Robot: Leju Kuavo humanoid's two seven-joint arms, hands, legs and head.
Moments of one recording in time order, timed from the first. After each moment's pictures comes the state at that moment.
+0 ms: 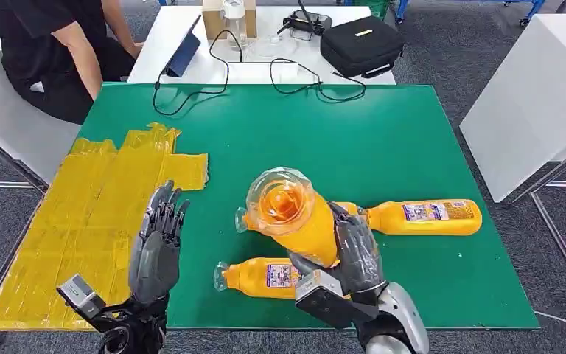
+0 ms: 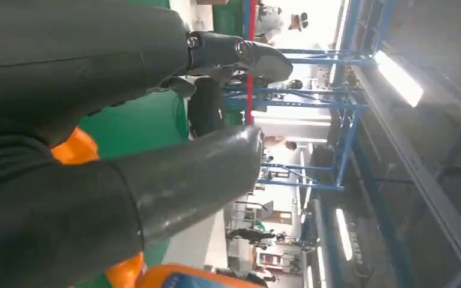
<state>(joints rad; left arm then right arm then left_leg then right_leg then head) 0.09 -0.02 -0.30 -1.67 0.12 -0.19 -0.58 0.07 0.10 0.44 -1.91 0.78 -0.12 -0.18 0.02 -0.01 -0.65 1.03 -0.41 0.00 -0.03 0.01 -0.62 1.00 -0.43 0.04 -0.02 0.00</state>
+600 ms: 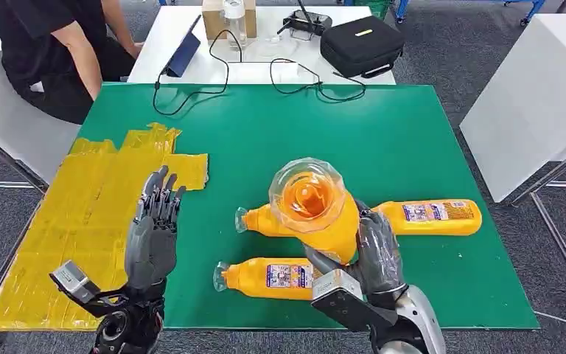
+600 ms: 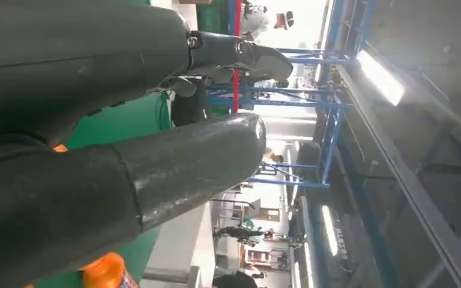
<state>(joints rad) 0.03 -0.03 -0.27 -1.65 0.14 -0.22 -0.59 0.10 0.12 0.39 -1.99 0.80 -0.11 -0.17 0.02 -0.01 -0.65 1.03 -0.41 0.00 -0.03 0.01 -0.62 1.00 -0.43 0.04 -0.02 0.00</state>
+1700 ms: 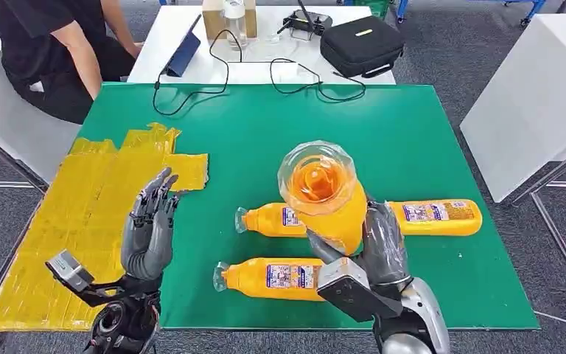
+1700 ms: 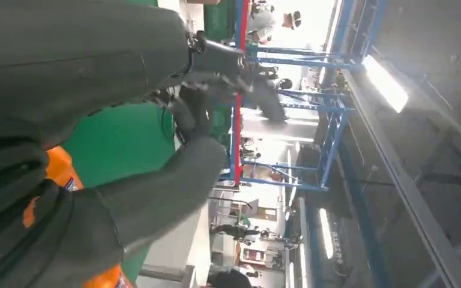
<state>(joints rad) 0.01 -0.03 -0.23 -1.60 0.19 -0.26 -0.58 0.06 0.12 0.38 -2.00 0.78 -0.10 -0.14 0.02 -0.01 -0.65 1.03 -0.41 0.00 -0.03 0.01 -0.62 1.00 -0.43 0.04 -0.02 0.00</state>
